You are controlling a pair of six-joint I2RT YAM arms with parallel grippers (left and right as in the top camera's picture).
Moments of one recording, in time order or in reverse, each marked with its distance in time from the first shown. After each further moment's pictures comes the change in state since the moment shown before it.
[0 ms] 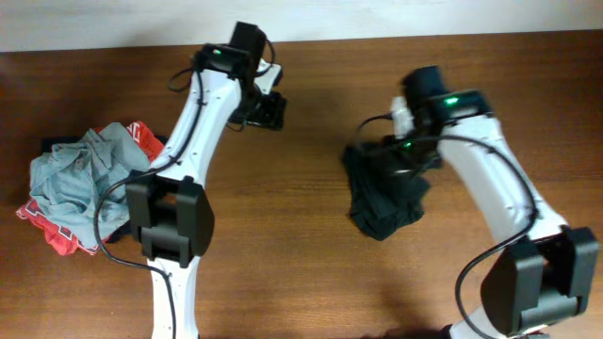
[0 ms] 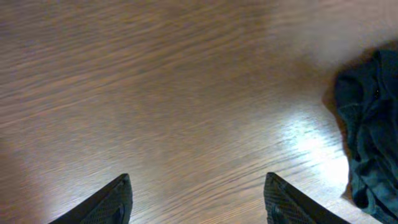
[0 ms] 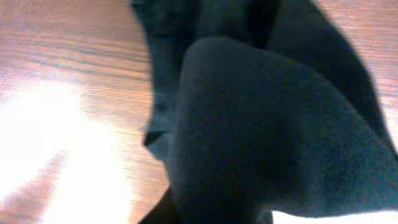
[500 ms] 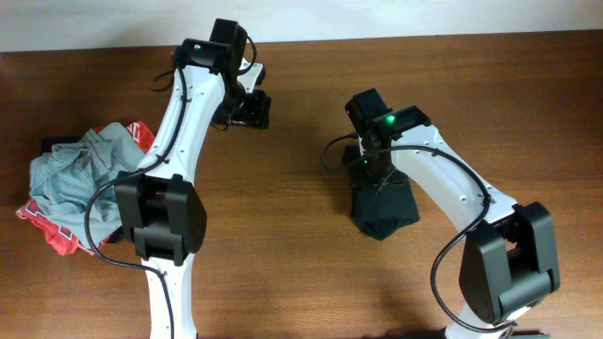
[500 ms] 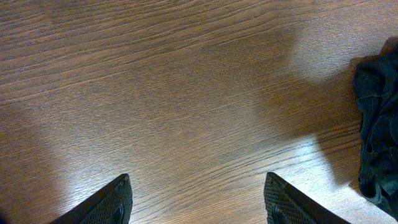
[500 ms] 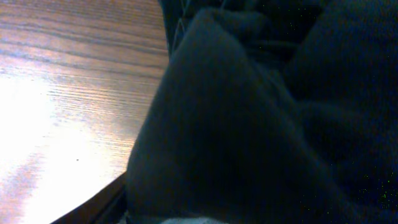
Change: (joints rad) left arm 0.047 0.000 0.015 -0.065 0.000 0.004; right arm 0.143 0.092 -0.049 0.066 0.100 0.118
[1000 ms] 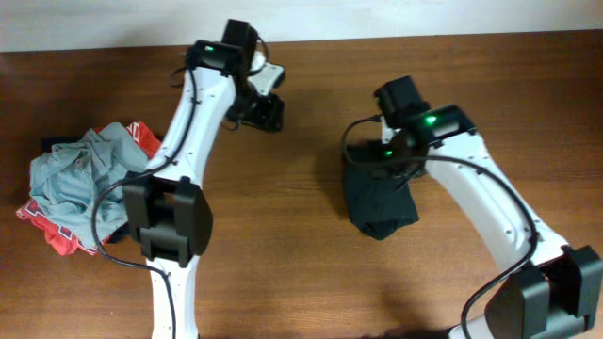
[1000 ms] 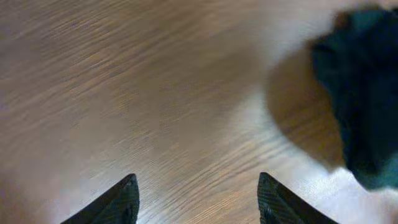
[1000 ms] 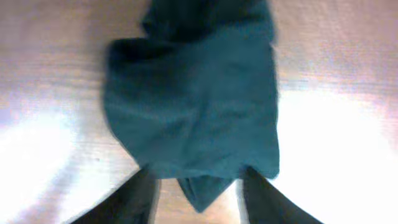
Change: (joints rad) left arm -0.049 0.000 0.000 0.023 0.080 0.164; right arm -0.084 -0.172 0.000 -0.016 -0.011 0.013
